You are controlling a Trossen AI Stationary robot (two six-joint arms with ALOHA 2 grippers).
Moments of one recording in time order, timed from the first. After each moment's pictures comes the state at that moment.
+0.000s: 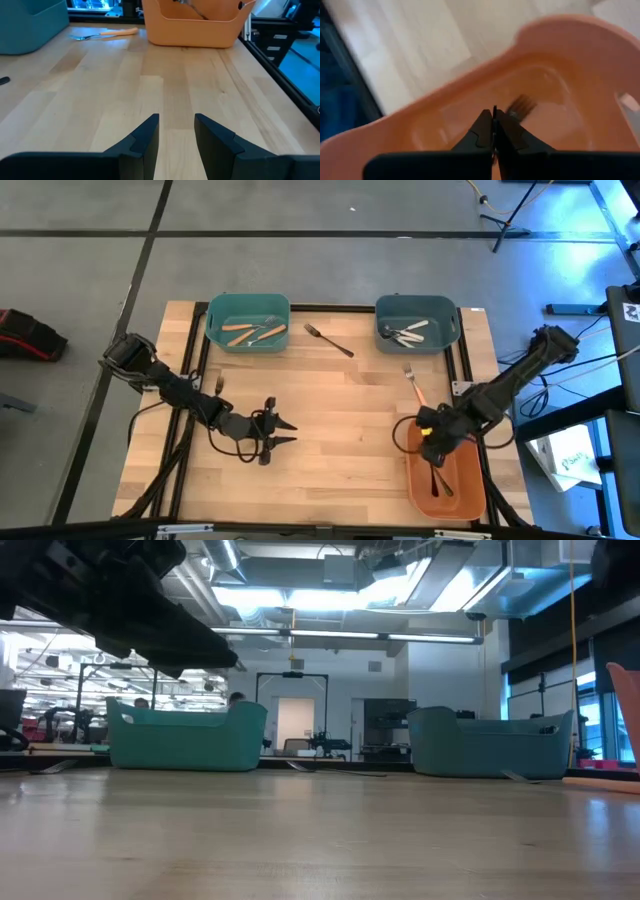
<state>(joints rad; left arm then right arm) -0.49 1.49 0.44 0.69 -0.46 -0.24 0.69 1.07 0.81 -0.94 0.01 1.19</state>
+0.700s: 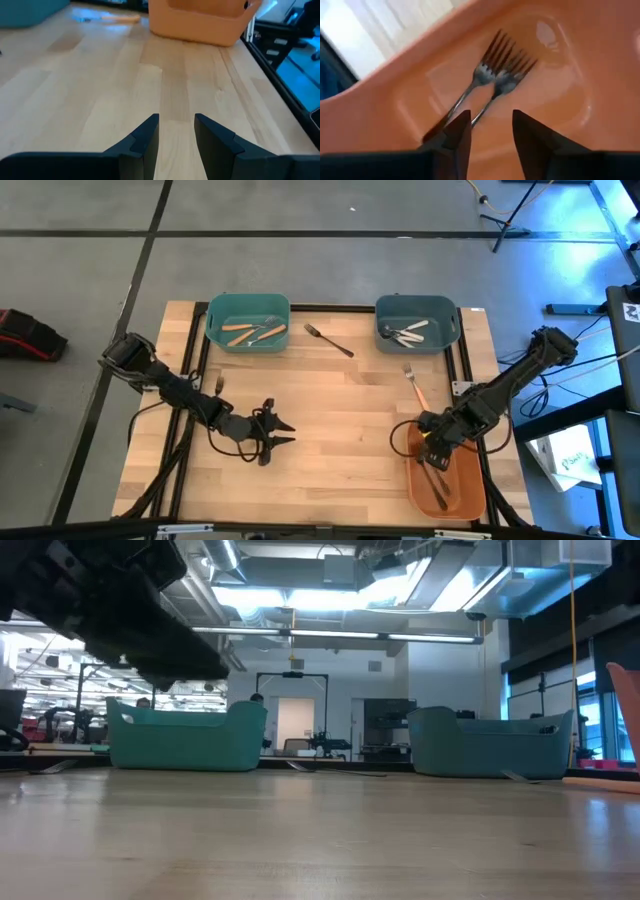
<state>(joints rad) -0.49 1.49 0.44 0.65 -0.46 -0.36 0.69 1.13 0.80 -1.01 -0.16 1.23</state>
